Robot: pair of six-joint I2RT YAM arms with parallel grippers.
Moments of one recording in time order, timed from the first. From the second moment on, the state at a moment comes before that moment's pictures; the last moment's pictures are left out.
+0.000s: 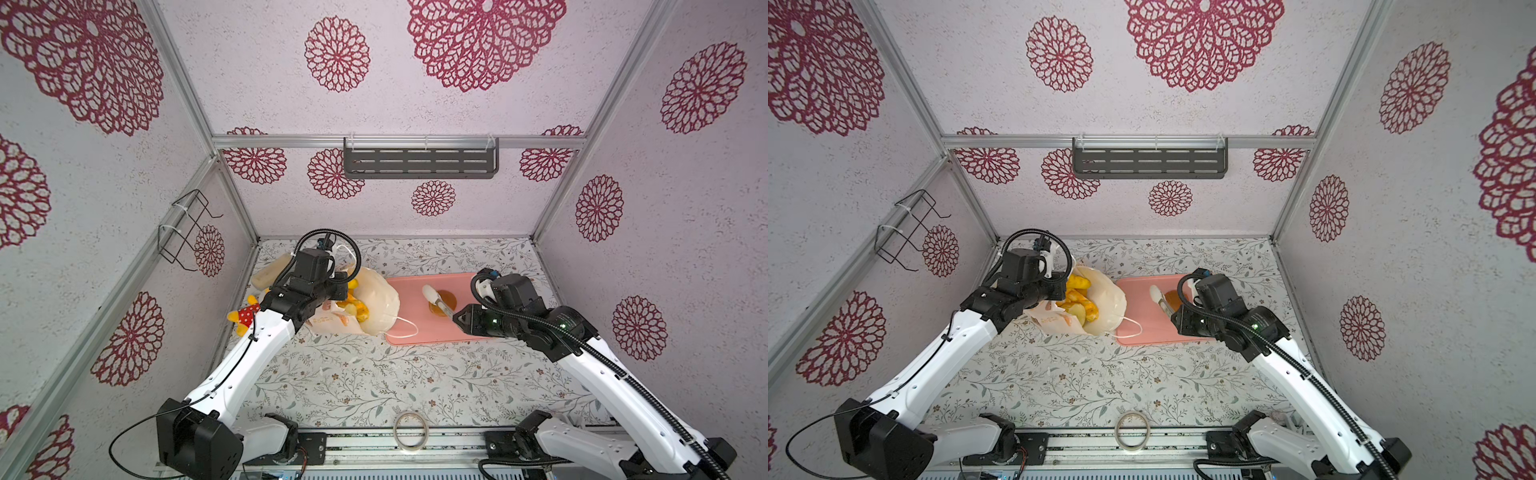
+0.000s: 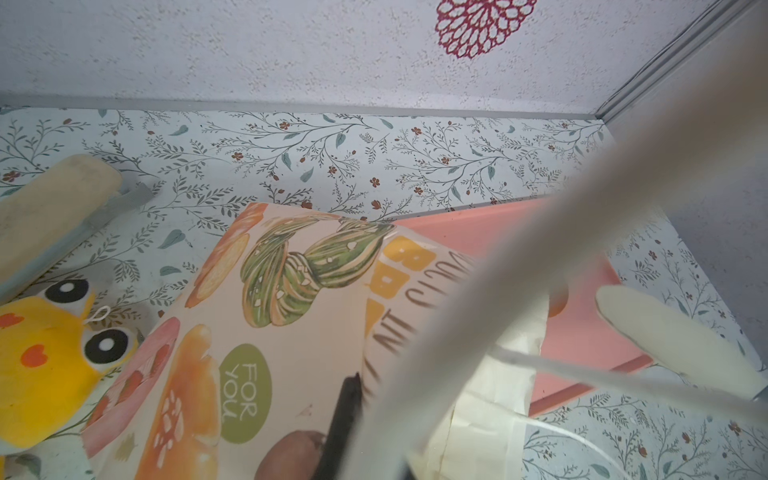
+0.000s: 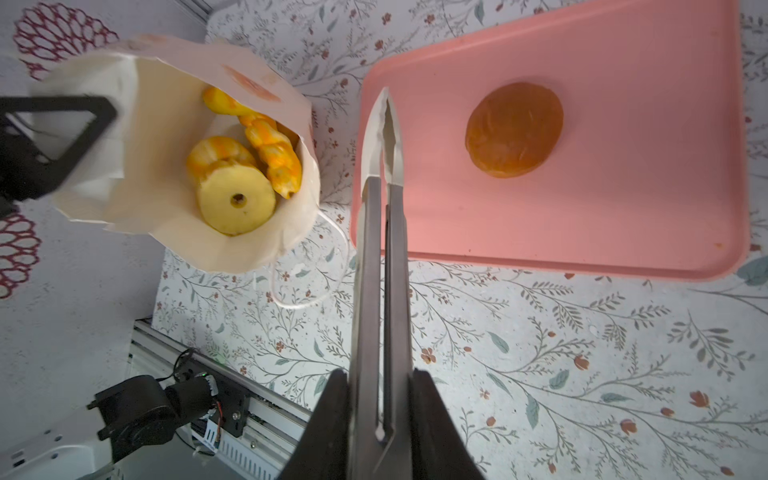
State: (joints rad) left arm -0.36 1.27 1.16 -0.54 -0.02 -0.26; right arm 0.61 1.04 1.23 -0.96 -0.13 0.60
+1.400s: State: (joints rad) left arm -0.36 1.27 1.16 -0.60 0.08 -0.13; right arm 0.77 1.03 1.02 -0.56 -0.37 0.84
